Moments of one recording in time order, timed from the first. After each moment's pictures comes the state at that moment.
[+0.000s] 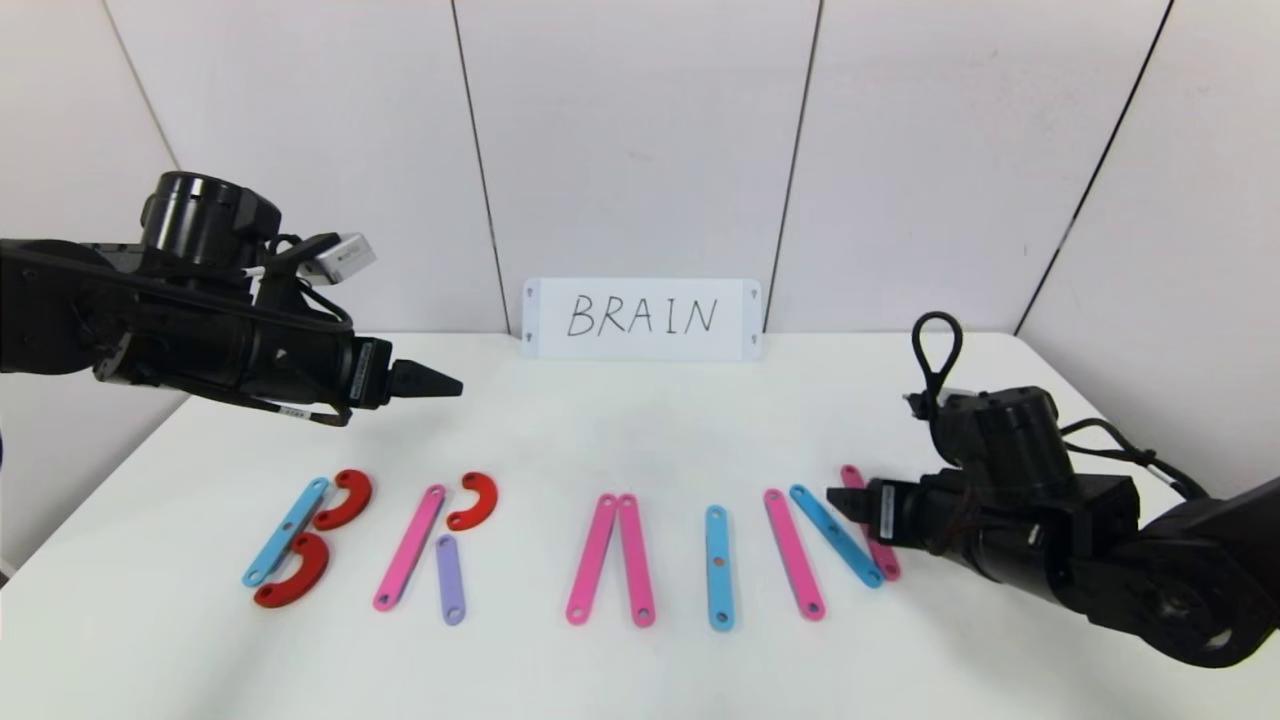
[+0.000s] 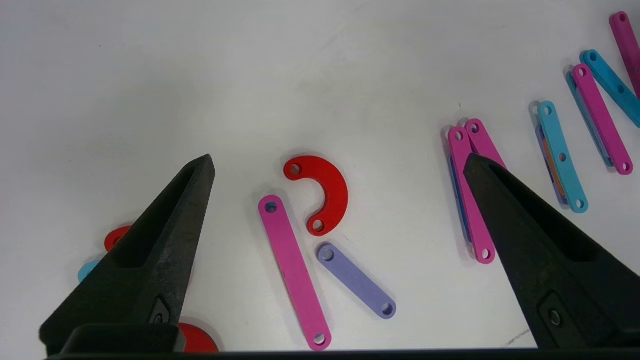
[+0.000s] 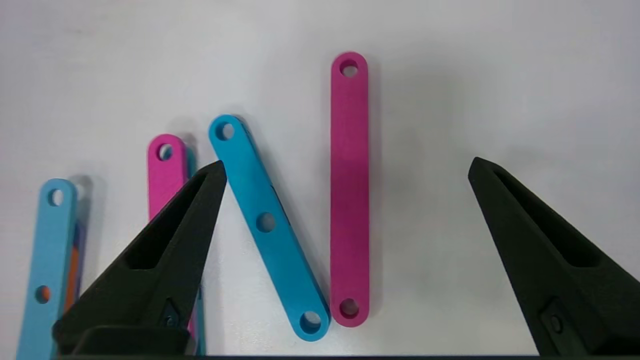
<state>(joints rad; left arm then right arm) -0.10 1.71 -1.24 0.21 -0.41 0.06 0.41 1.83 -0.63 -0.51 -0.21 0.39</state>
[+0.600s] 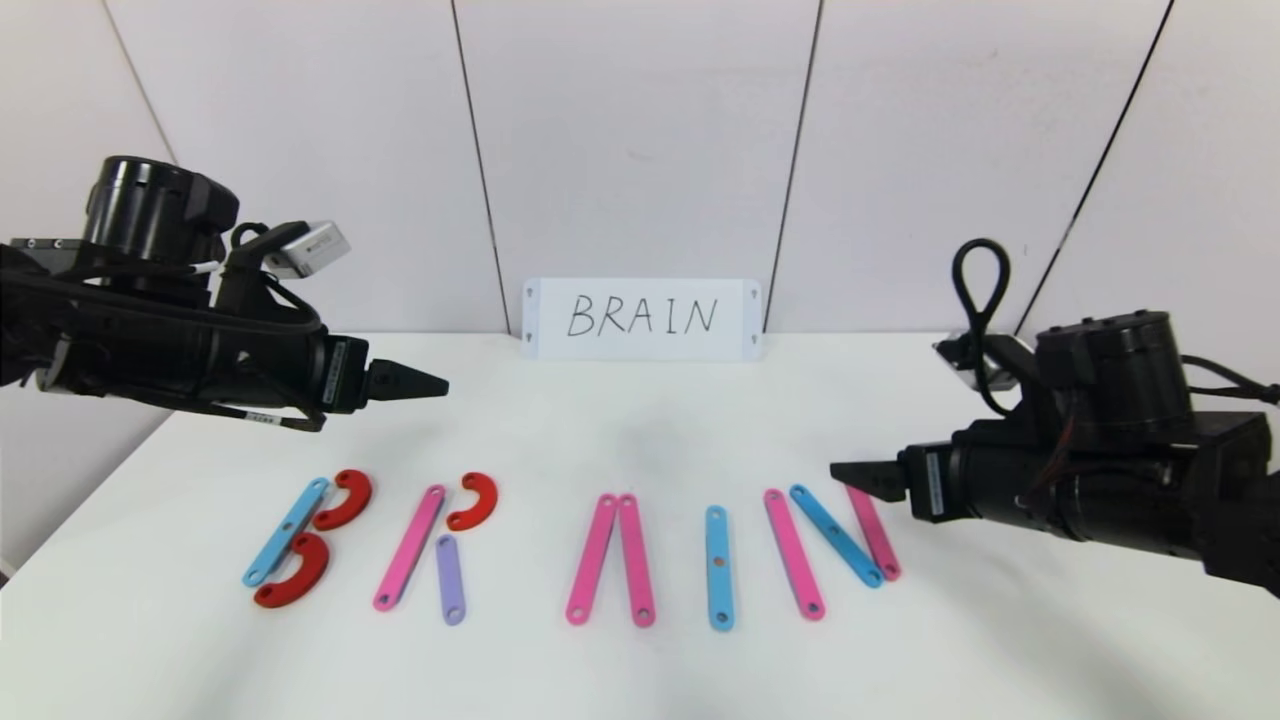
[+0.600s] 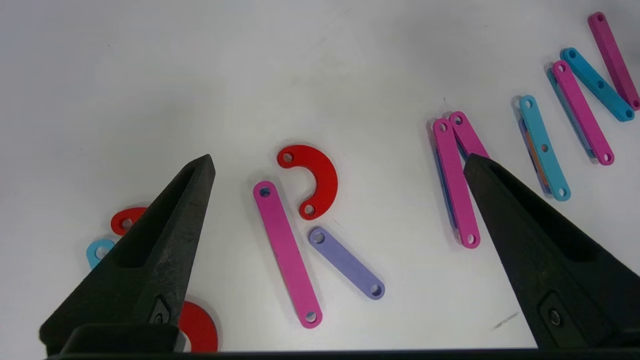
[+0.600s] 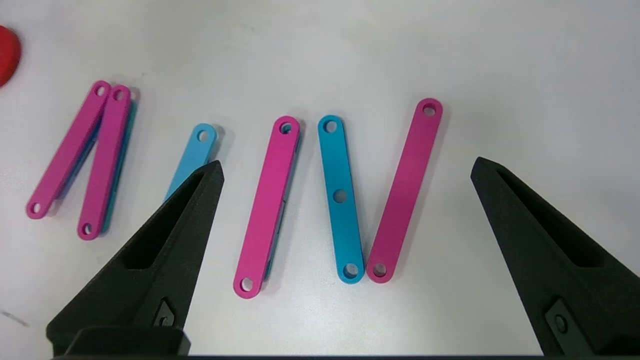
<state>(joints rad) -0.10 1.60 -1.17 0.21 -0.40 0.06 0.34 1.62 -0.72 -0.28 0.10 0.17</state>
